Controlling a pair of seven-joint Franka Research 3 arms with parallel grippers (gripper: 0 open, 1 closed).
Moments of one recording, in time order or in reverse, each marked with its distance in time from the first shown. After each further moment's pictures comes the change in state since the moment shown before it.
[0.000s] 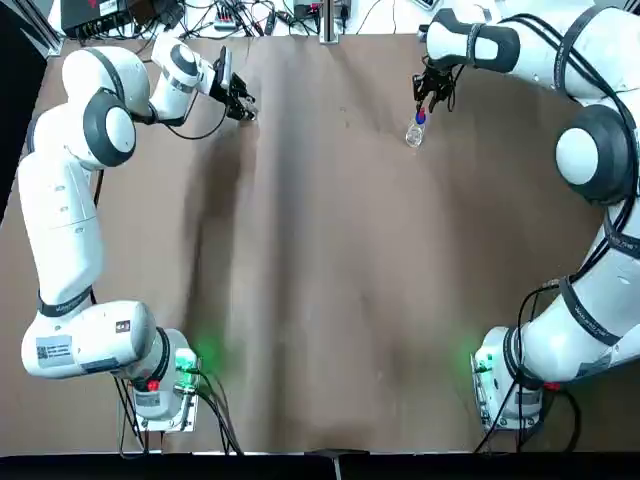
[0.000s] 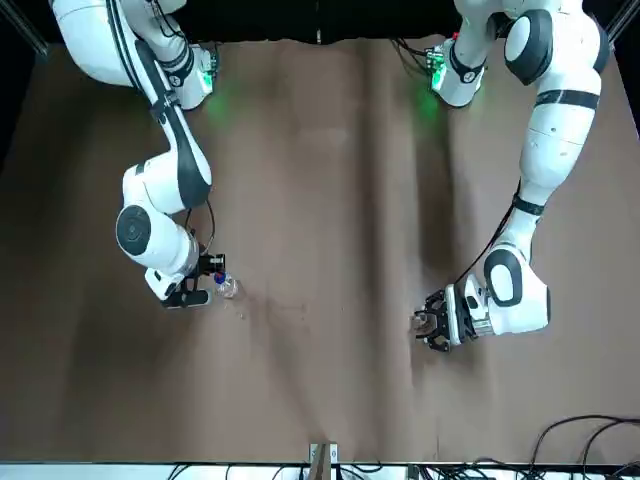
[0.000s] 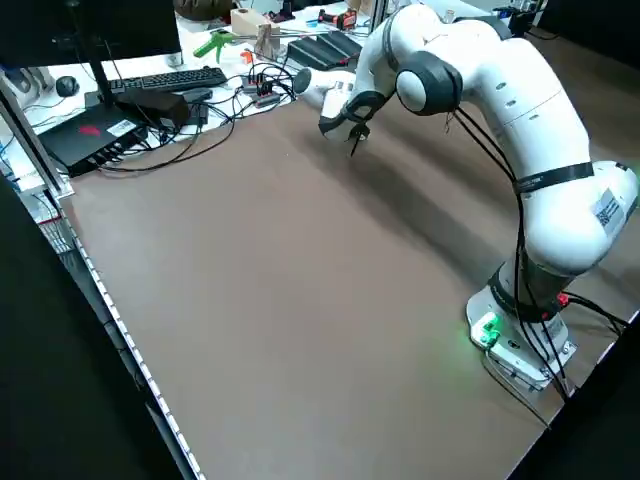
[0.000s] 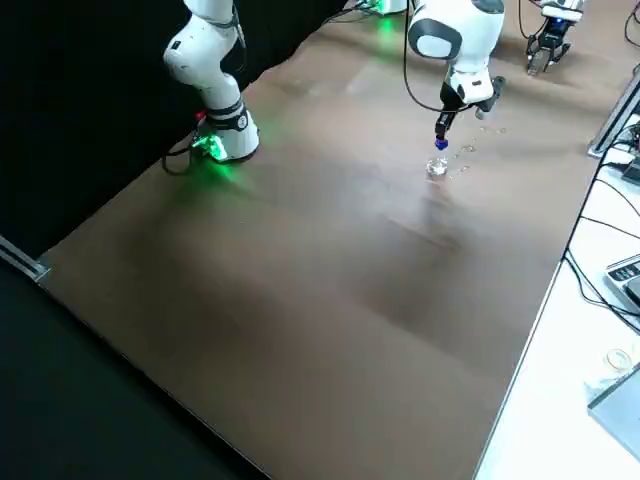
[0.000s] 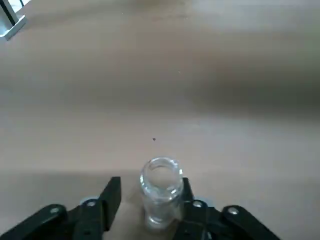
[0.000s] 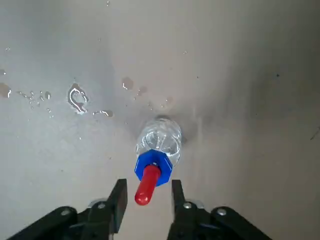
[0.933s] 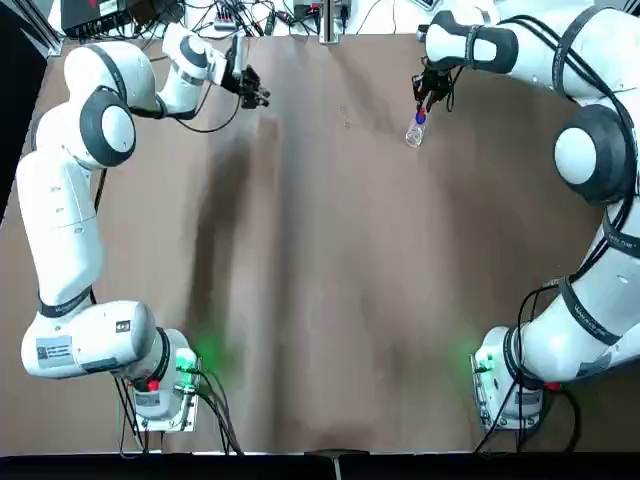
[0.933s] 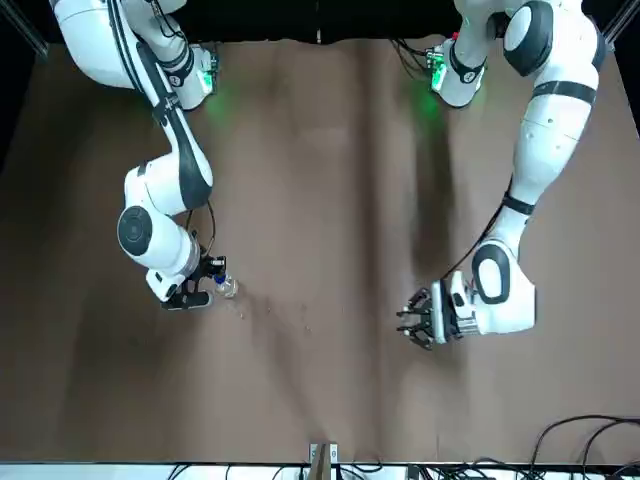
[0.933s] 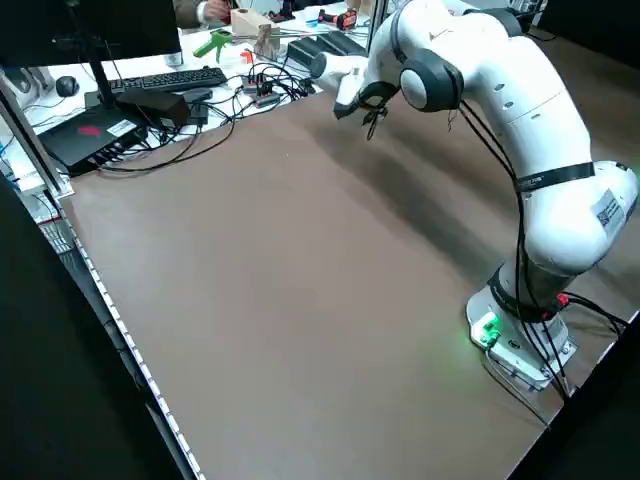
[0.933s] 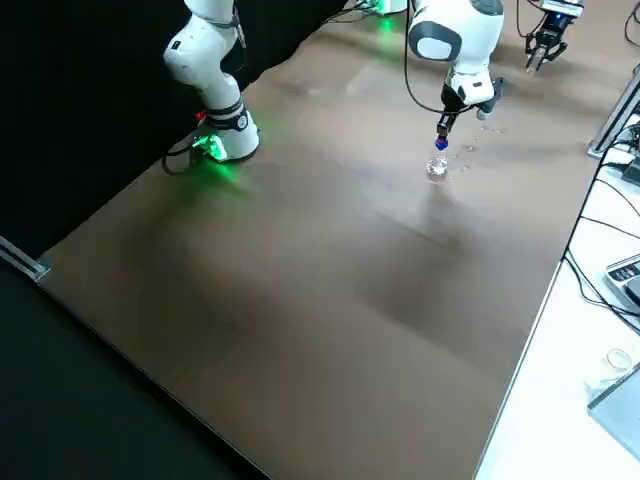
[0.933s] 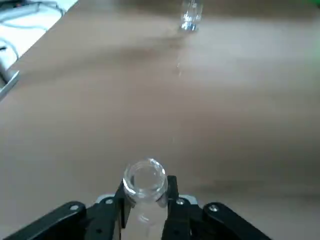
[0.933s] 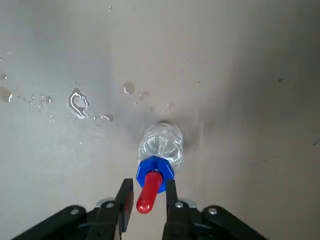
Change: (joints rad) left arm -0.002 -0.014 -0.121 0.014 -0.001 0.000 -0.077; right arm 0.002 0.008 0.000 0.000 0.000 0.022 0.000
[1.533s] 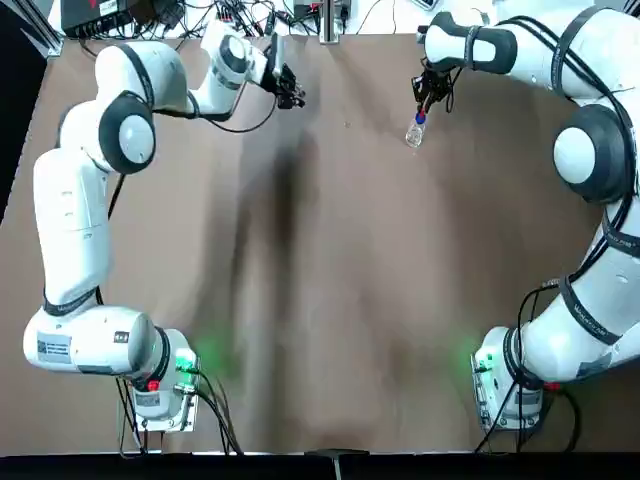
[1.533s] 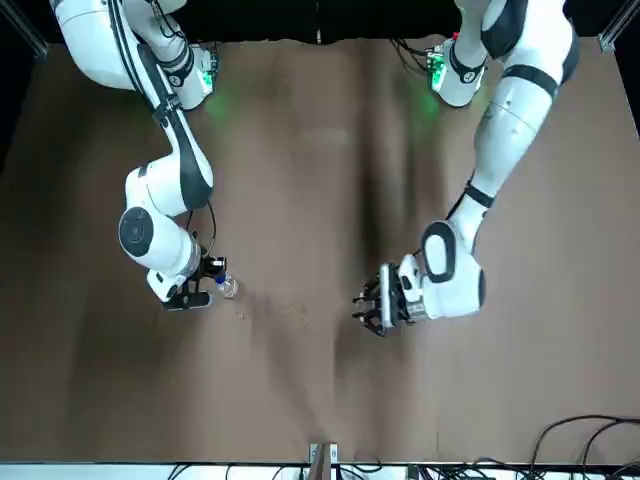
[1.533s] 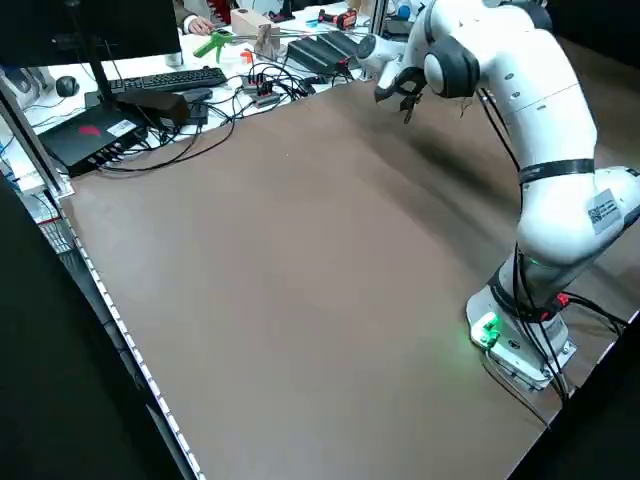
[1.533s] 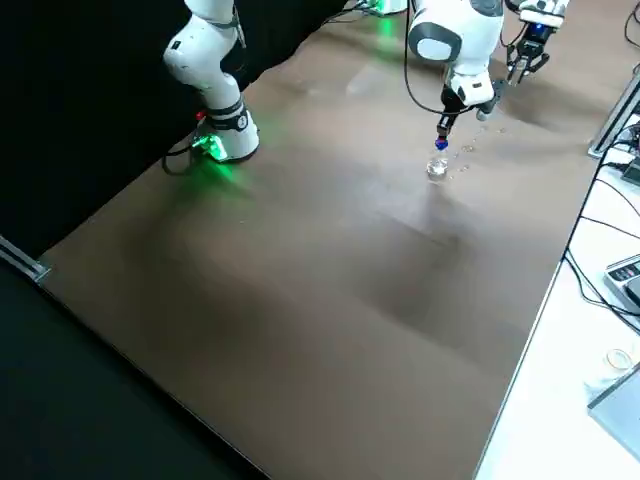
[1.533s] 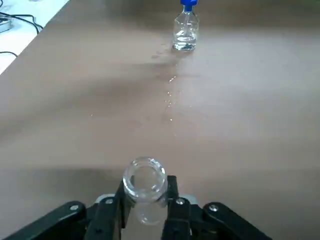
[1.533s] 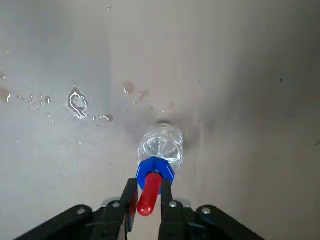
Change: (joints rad) left arm -0.183 -0.018 -0.030 0.001 0.001 0.165 -0.124; right arm 0.001 0.004 0.000 0.000 0.000 0.002 0.000
